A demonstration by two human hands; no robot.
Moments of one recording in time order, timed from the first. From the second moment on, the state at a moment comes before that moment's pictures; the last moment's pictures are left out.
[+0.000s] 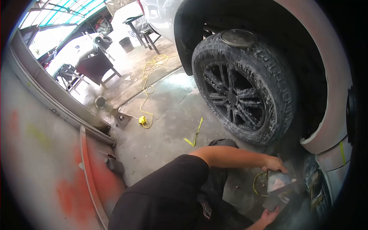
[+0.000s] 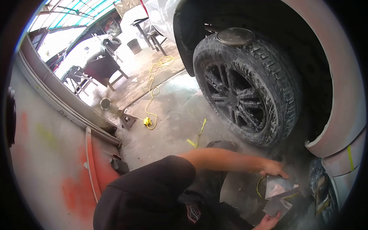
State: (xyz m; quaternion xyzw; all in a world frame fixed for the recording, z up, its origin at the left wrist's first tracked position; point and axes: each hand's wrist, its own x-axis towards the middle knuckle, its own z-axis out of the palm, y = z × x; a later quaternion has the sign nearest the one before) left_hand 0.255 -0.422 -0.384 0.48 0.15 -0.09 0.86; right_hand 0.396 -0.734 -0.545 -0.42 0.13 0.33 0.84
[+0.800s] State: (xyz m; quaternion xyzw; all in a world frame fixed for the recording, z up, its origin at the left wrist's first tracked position) left_hand 0.270 -0.463 -0.411 0.17 0.08 -0.18 0.97; right_hand 0.346 -0.701 -0.459 -0.69 -0.16 0.14 0.69
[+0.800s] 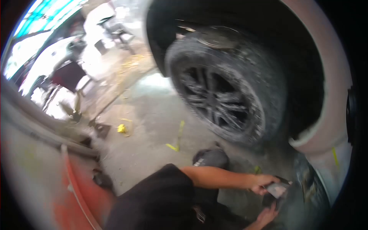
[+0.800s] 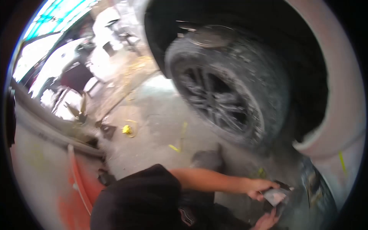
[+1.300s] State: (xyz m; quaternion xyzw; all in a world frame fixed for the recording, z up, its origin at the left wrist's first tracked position) left_hand 0.211 -0.428 -0.331 0.67 0.17 0.17 0.70; right_hand 0.278 -0.609 -0.278 -0.83 -0.52 -0.22 0.06
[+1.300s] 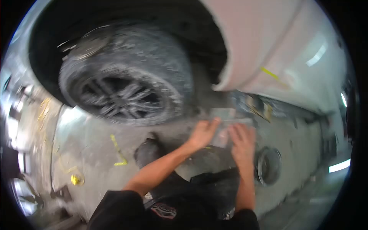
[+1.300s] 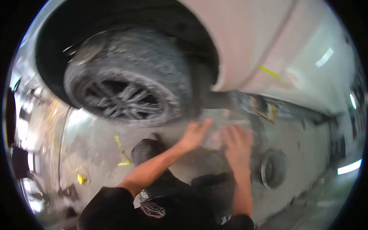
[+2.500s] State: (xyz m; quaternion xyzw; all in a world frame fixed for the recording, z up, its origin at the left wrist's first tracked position) left_hand 0.193 -0.417 -0.312 0.55 0.16 0.26 0.78; right_hand 0.261 -0.612 -0.254 -0.85 -0.42 -0.21 0.24
